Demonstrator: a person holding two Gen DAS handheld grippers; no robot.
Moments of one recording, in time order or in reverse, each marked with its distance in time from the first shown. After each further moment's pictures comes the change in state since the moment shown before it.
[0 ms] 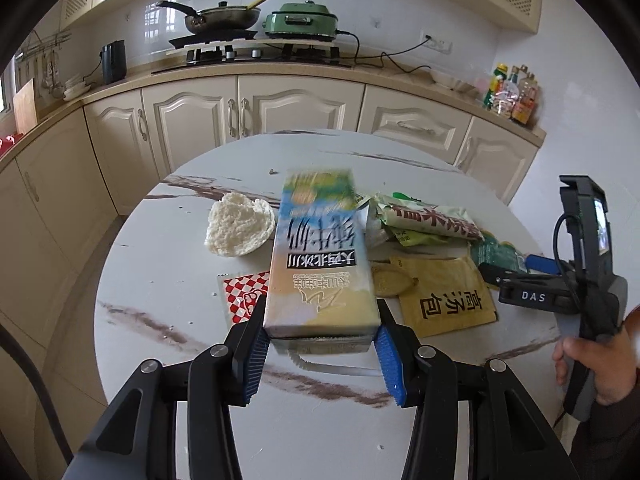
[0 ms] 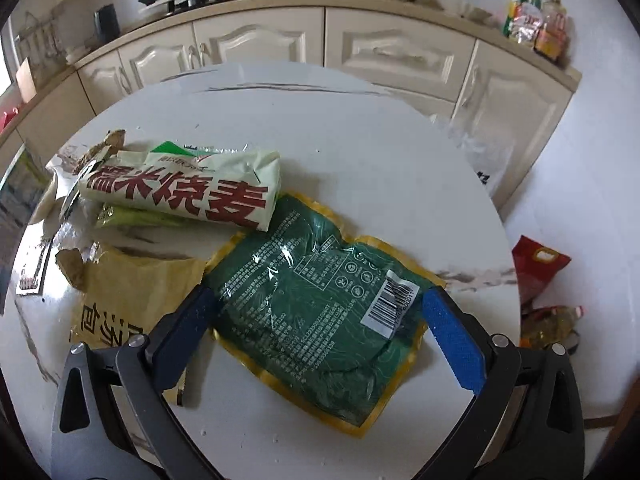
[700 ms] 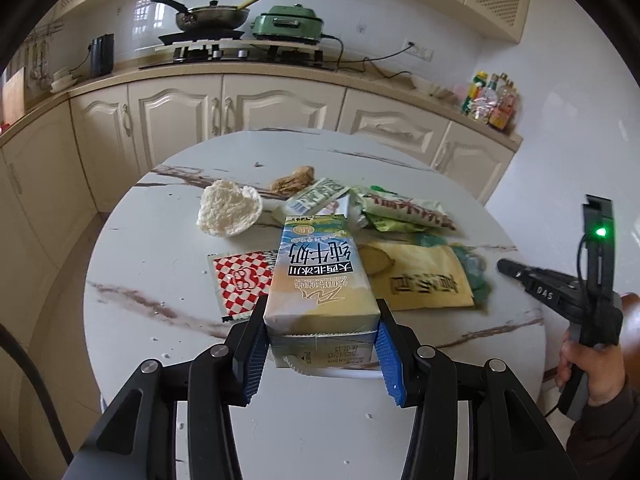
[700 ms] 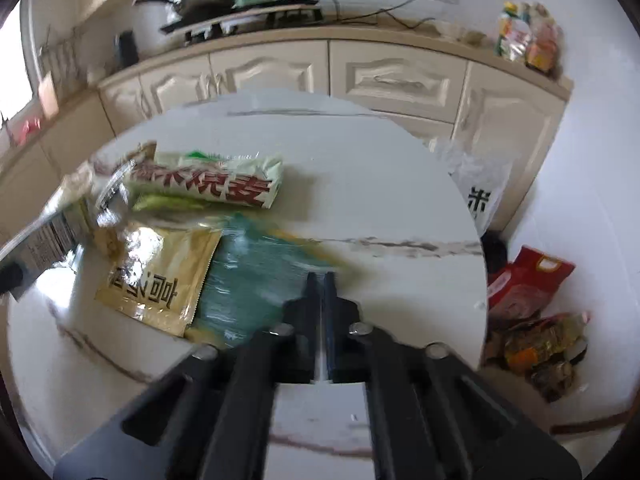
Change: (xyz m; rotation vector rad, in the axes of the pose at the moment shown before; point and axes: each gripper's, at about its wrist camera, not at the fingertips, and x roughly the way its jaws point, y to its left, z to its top) left arm -0.021 0.004 -0.018 -0.017 -0.004 -0.094; right arm -0.044 -0.019 -0.037 0.021 -0.119 0.077
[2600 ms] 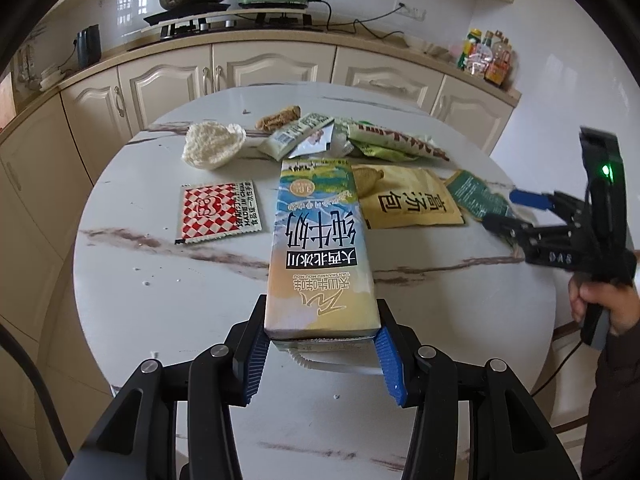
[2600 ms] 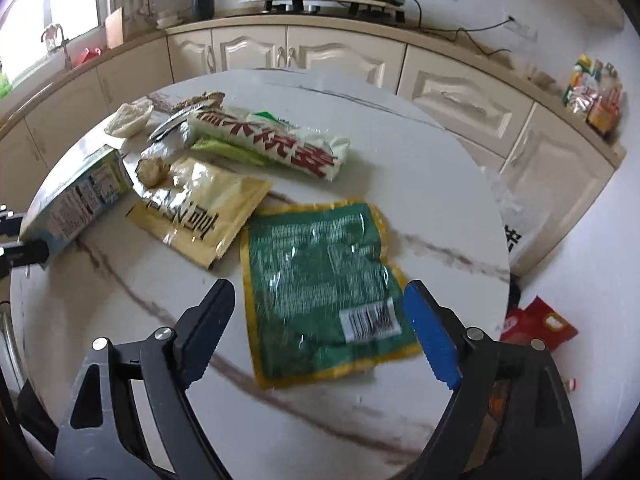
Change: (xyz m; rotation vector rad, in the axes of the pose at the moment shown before) left arm -0.002 -0.013 -0.036 0.056 0.122 0.025; right arm -0.001 0.020 -0.009 -0.312 0.028 0.086
